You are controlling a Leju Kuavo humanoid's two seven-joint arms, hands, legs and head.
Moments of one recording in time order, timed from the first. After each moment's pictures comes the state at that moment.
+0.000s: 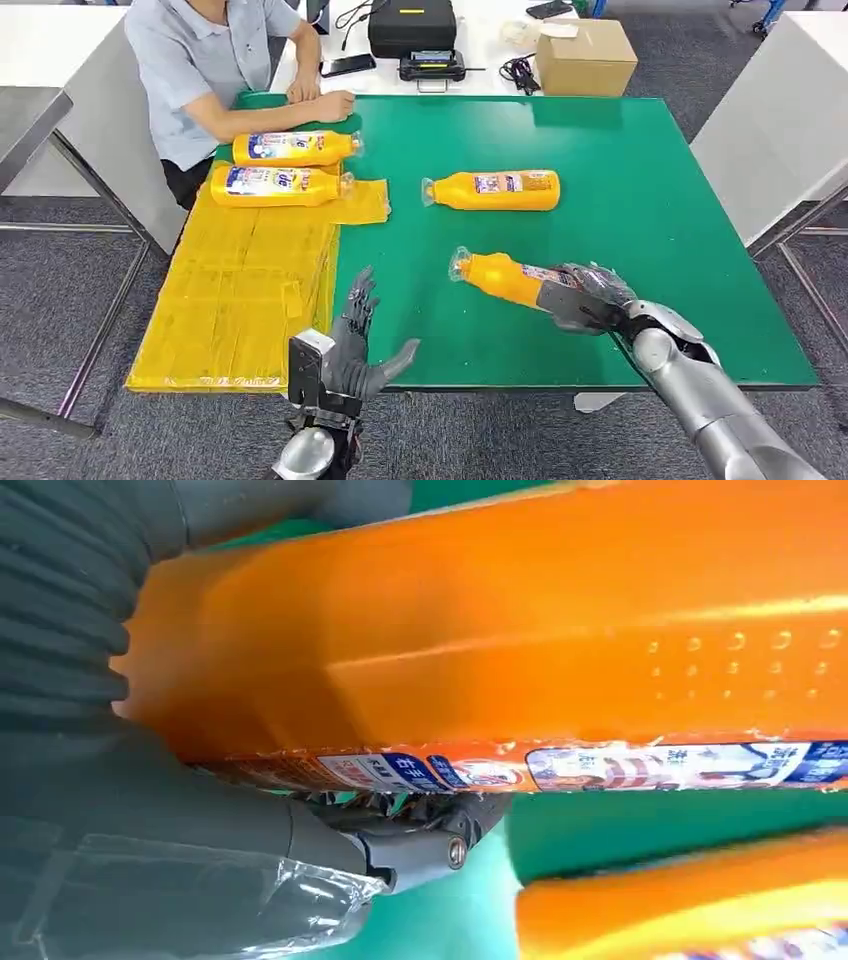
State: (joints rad) left arm -0.13 -0.24 -0.60 -1.15 0.22 0.46 -0.46; right arm -0.44 -0.42 0.52 -1.01 0.43 0.19 -0.25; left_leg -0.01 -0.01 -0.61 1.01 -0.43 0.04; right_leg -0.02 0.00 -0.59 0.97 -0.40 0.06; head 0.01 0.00
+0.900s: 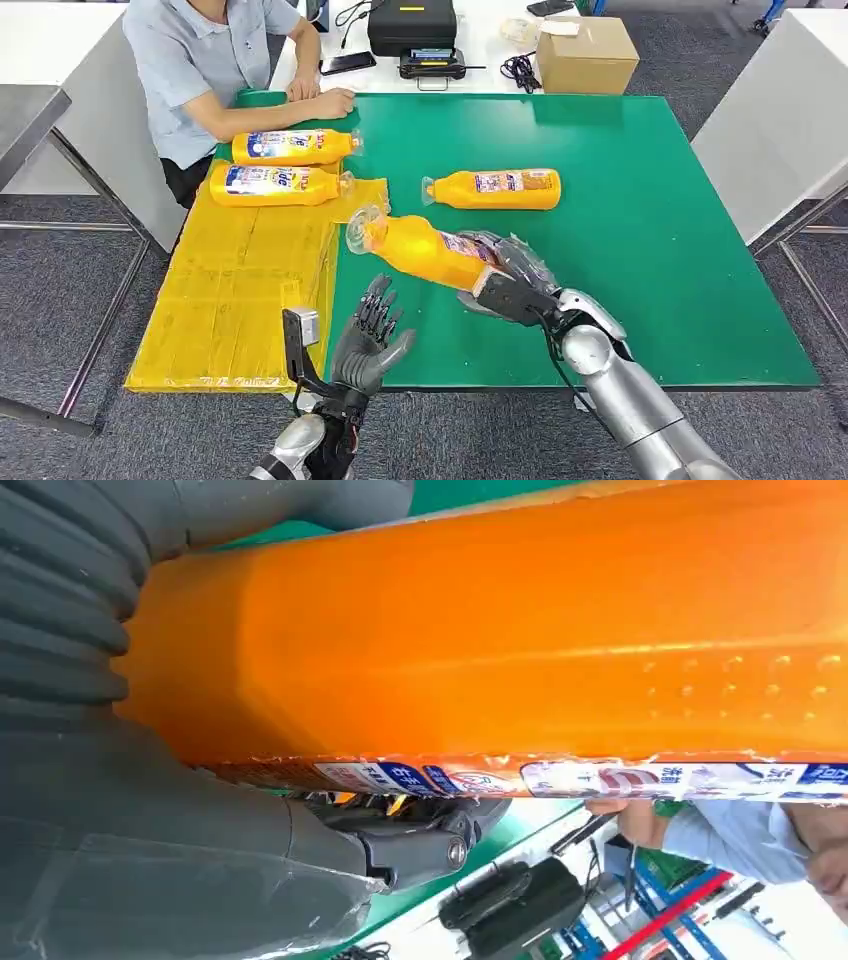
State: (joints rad) left arm -0.18 -0.25 -0.58 -1.07 0.55 0.23 -0.35; right arm -0.40 -0.20 0.53 -1.26 0.30 0.13 -0.36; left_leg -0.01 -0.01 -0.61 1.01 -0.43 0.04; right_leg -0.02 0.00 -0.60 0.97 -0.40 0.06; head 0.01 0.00
